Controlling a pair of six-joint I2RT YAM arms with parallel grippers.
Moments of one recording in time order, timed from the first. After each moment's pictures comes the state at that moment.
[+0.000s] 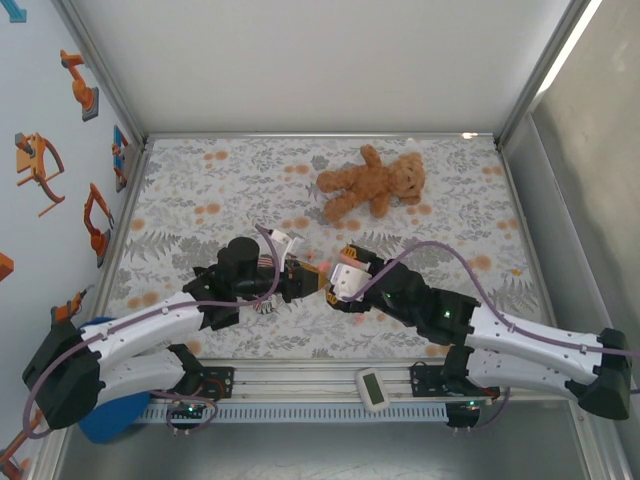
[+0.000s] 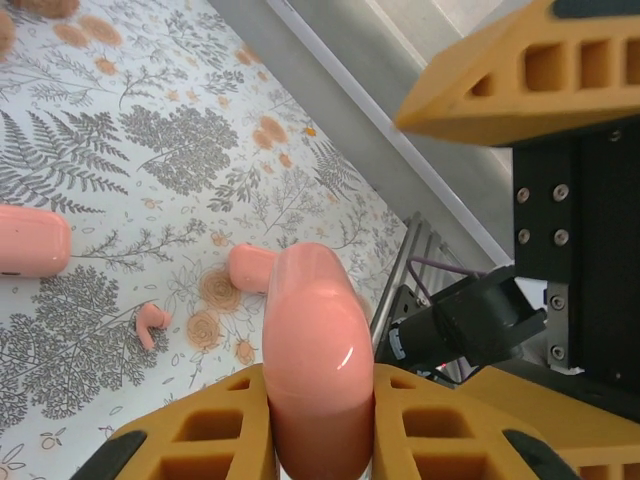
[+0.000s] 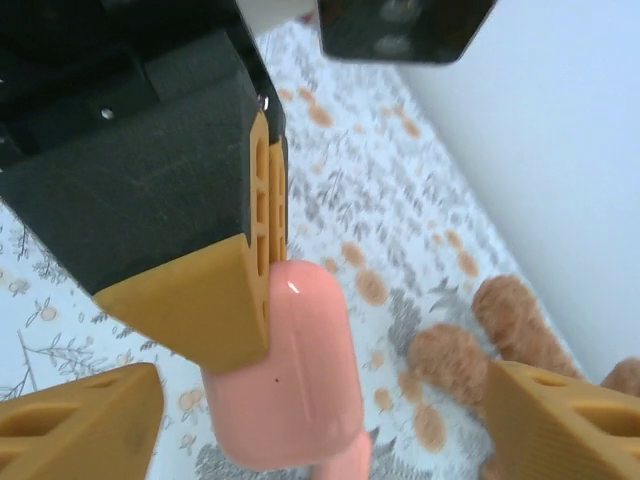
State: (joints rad) left arm -0.87 1.07 0.53 0.22 0.54 -0.55; right arm 1.15 0.85 0.64 -0.16 0.23 -0.48
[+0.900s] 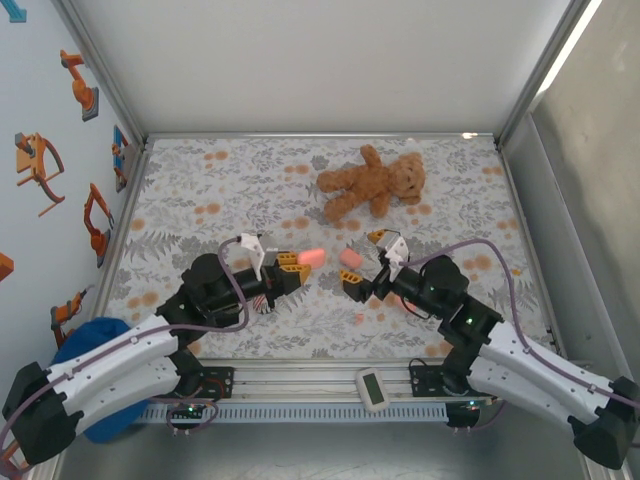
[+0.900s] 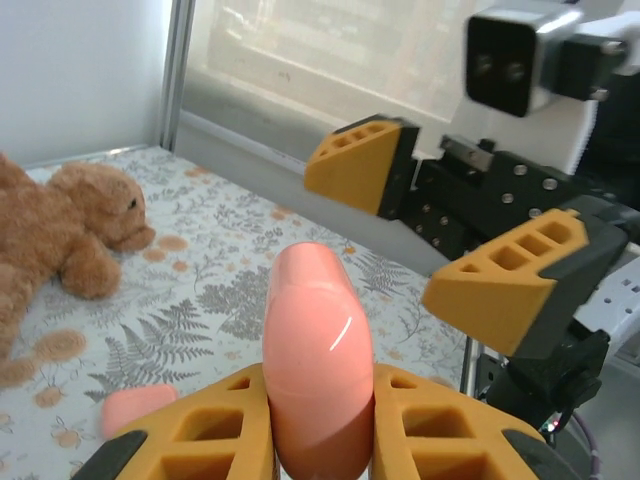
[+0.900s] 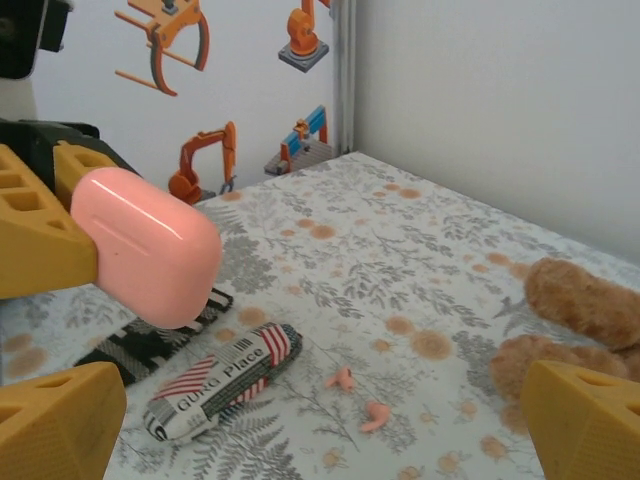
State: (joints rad) left arm -0.87 0.78 0.42 0.32 0.38 -0.25; right arm 0.83 0.69 0.47 0.12 -0.16 0.05
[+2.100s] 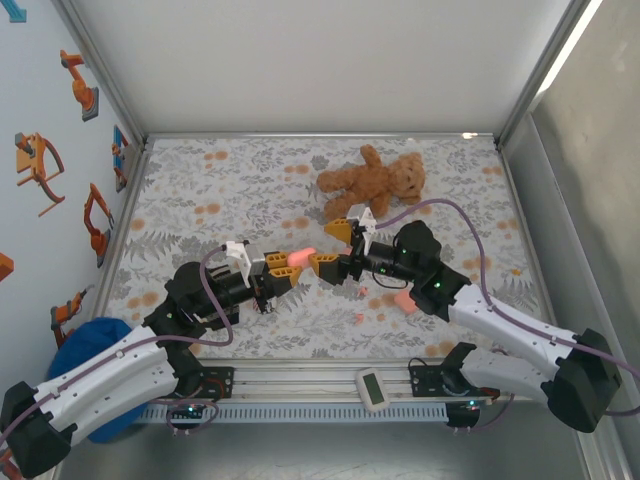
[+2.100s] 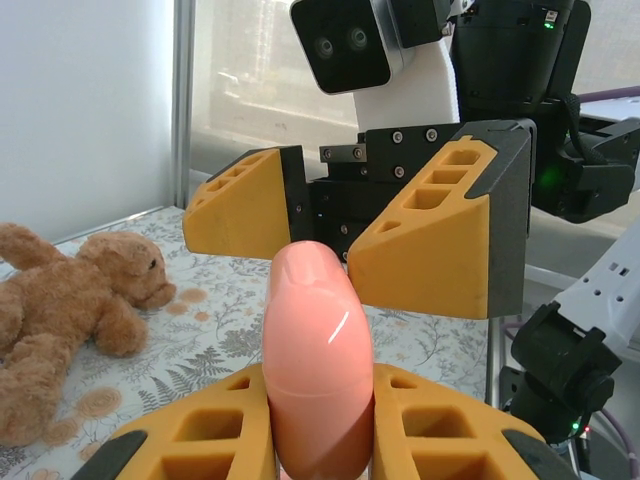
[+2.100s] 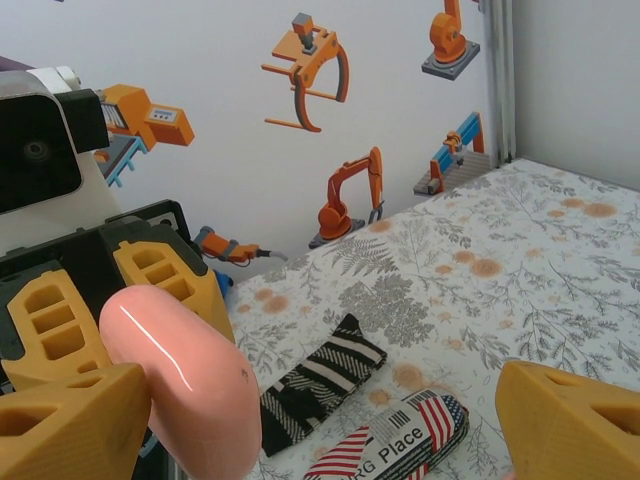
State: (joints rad) left arm -0.87 0.66 0.40 0.29 0.37 -0.15; right arm 0.80 1.04 0.67 0.32 -0.48 0.24
